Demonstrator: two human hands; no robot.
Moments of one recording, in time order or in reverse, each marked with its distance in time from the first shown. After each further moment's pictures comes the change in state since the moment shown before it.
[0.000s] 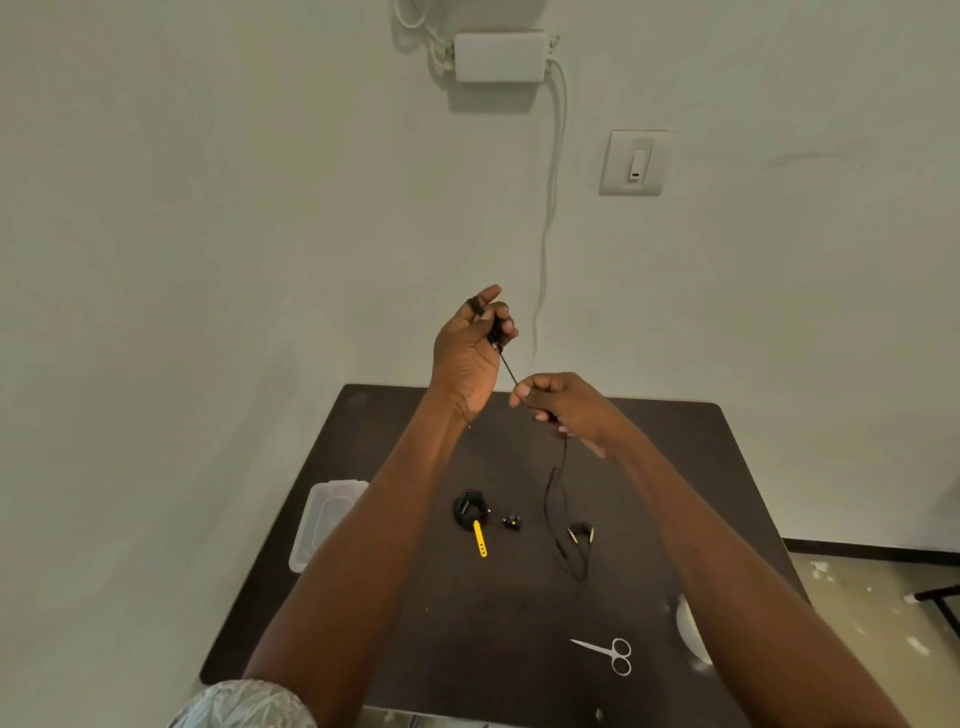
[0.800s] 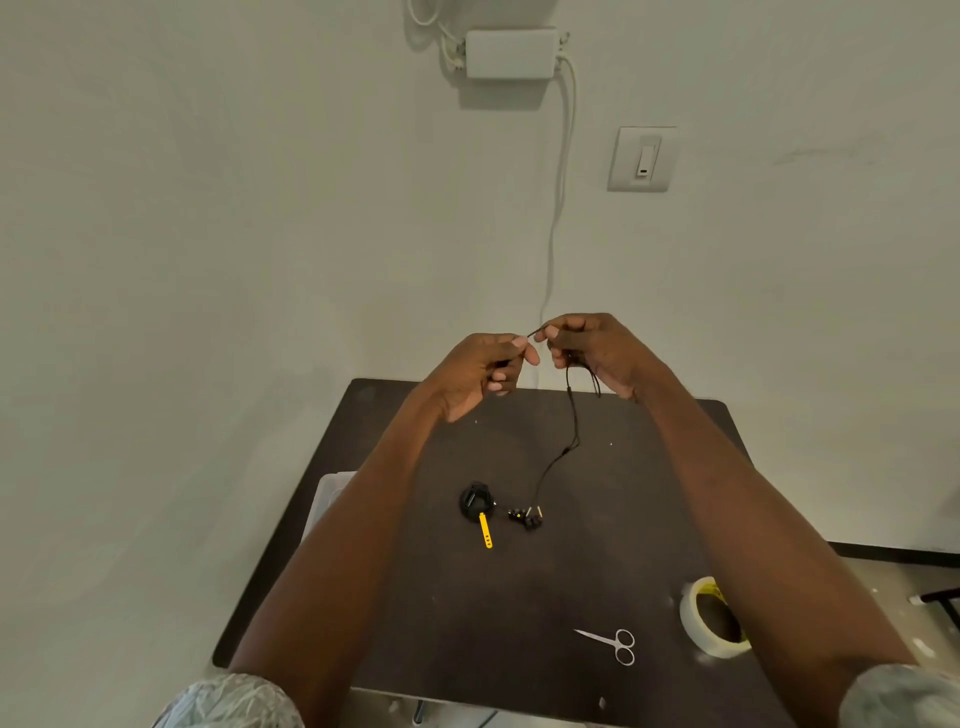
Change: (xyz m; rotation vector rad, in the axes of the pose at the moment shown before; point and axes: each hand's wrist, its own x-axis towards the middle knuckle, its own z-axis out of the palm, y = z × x) left_hand -0.024 0.019 -0.018 0.602 -0.351 -0.307; right_hand 0.021 -0.026 -0.042 0.212 0.026 -0.158
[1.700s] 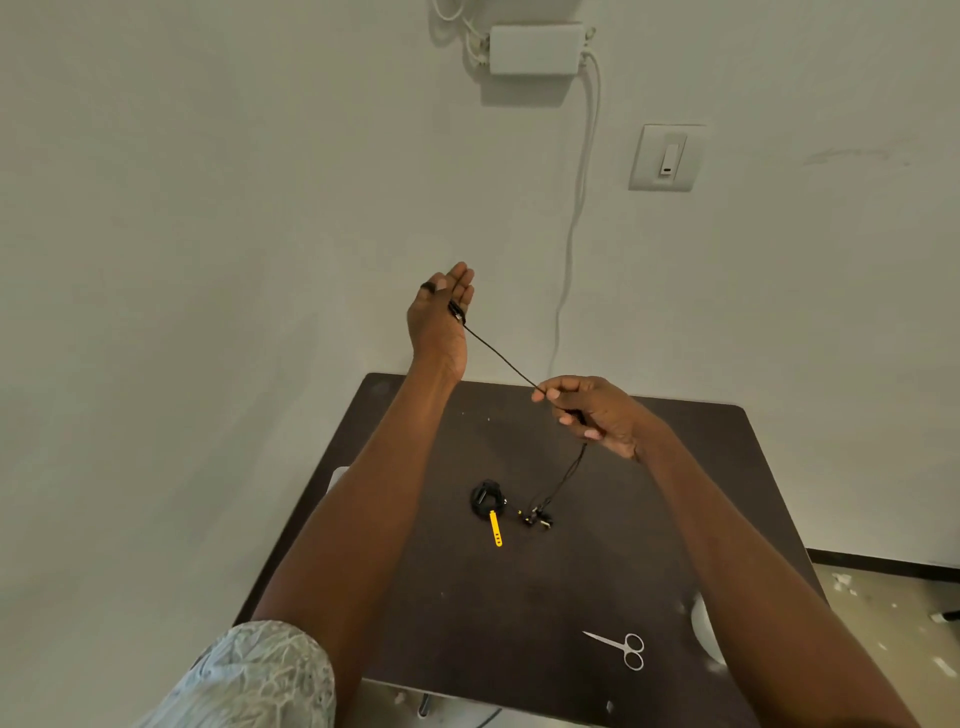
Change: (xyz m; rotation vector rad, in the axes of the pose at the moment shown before) left_hand 0.038 0.006 -0.045 -0.630 0.711 0.411; right_hand -0.026 0.052 0.025 0.105 -0.146 0.223
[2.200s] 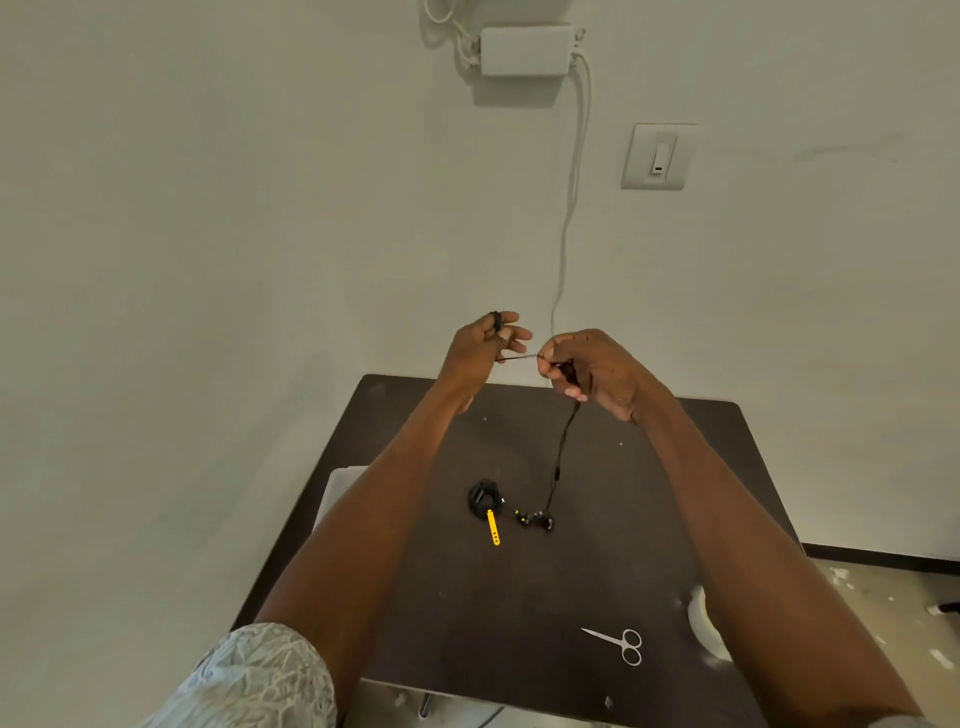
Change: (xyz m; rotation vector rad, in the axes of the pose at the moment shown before) left_hand -0.028 -0.030 -0.010 0.819 -0.424 -0.093; right_hand -0.013 -0.061 0.014 -0.071 0.035 -0.157
